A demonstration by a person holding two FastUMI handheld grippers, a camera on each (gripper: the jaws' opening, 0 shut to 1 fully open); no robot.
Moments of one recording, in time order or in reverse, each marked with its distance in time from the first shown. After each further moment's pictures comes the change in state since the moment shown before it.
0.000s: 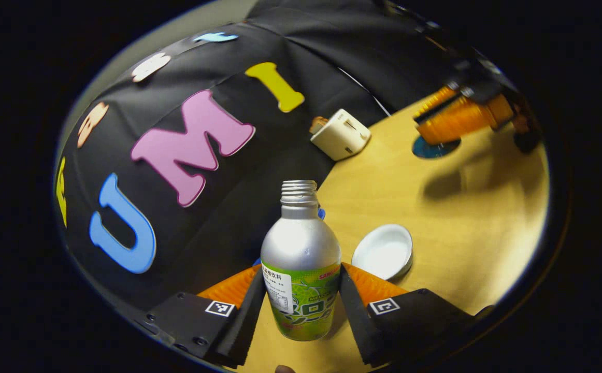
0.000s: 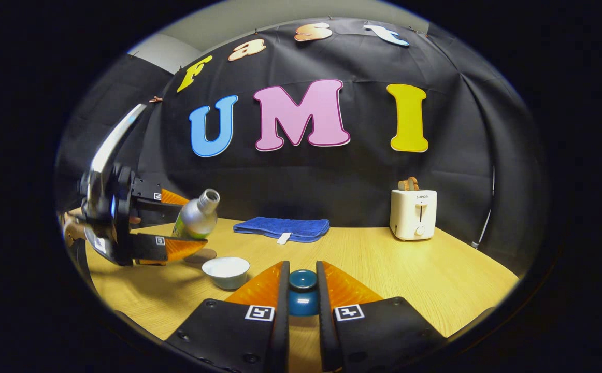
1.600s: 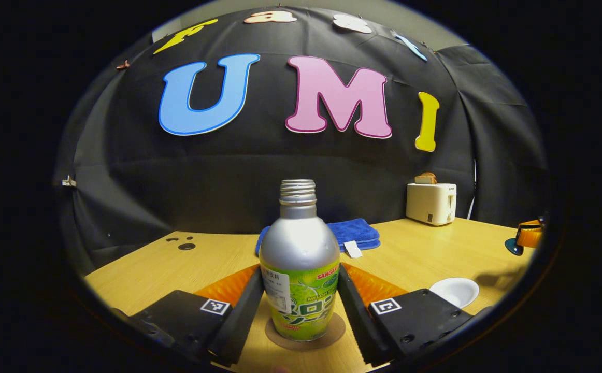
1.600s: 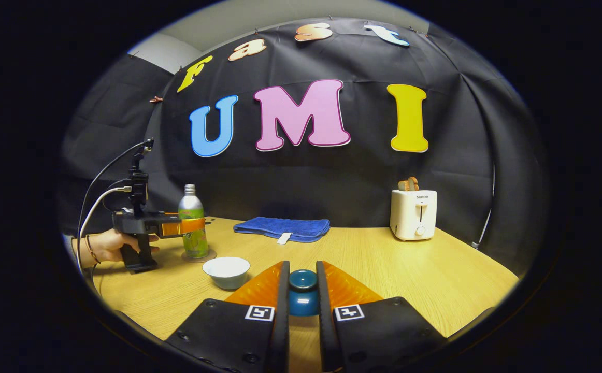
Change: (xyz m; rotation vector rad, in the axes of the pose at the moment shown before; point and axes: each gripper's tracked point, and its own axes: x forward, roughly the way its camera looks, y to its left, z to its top) left arm -0.032 0.030 -0.021 -0.700 -0.043 0.221; right arm 0.000 0.001 0.000 0.001 -0.001 0.001
